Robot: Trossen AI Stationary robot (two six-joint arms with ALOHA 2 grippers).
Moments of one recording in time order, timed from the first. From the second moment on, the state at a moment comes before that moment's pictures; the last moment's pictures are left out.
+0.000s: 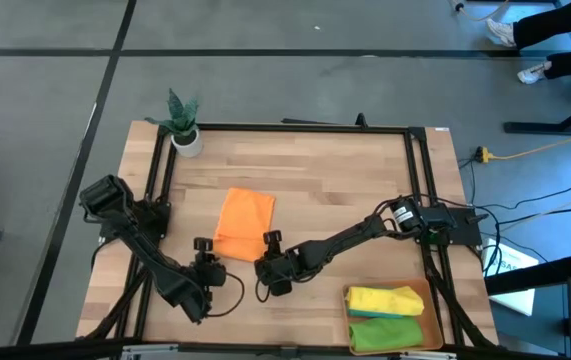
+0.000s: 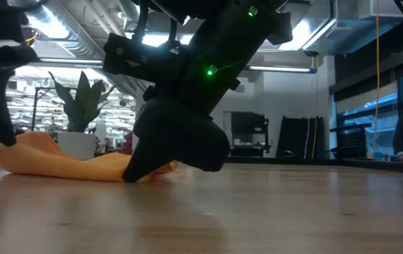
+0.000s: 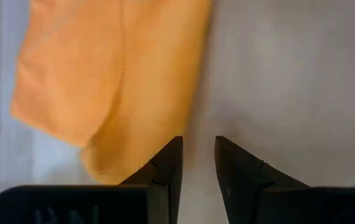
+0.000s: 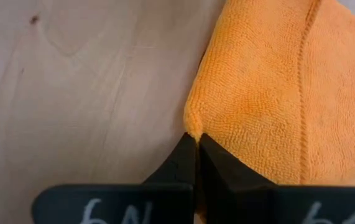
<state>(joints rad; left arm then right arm) -0.85 1.73 0.95 -0.88 -0.61 -0.83 0.35 2.33 1.66 -0.34 0.37 -0.05</state>
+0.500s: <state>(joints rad) -0.77 1.73 0.83 -0.82 -0.59 -0.83 0.35 2.33 1.66 -0.34 0.37 -0.06</state>
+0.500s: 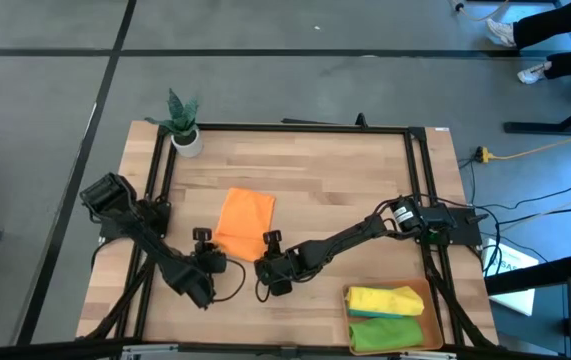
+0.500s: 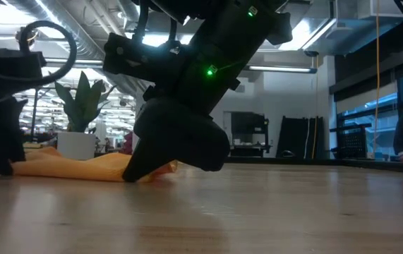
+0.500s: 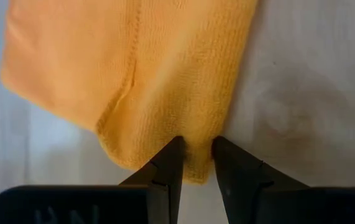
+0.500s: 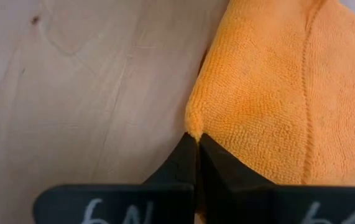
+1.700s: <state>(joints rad) -0.79 1.73 1.09 -0.93 -0.39 -0.96 0.41 2.33 1.86 -0.71 0.29 0.20</state>
